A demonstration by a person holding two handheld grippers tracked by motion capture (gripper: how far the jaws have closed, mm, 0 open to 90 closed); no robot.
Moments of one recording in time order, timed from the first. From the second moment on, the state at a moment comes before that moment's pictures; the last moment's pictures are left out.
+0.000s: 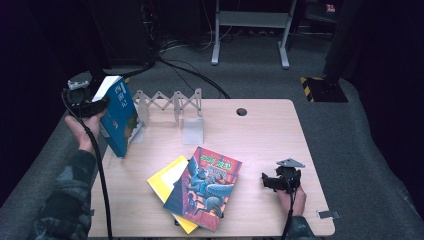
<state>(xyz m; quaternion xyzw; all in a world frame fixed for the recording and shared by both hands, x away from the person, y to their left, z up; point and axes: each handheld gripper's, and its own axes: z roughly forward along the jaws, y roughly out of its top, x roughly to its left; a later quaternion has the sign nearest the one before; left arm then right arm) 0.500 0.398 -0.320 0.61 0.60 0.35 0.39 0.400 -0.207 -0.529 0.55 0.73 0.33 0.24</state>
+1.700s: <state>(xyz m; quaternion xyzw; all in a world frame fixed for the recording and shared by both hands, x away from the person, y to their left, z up) 0.522 0.402 -0.329 0.58 0.63 0.36 0.38 0.400 -0.207 -0.529 0.55 0.73 0.33 0.24</state>
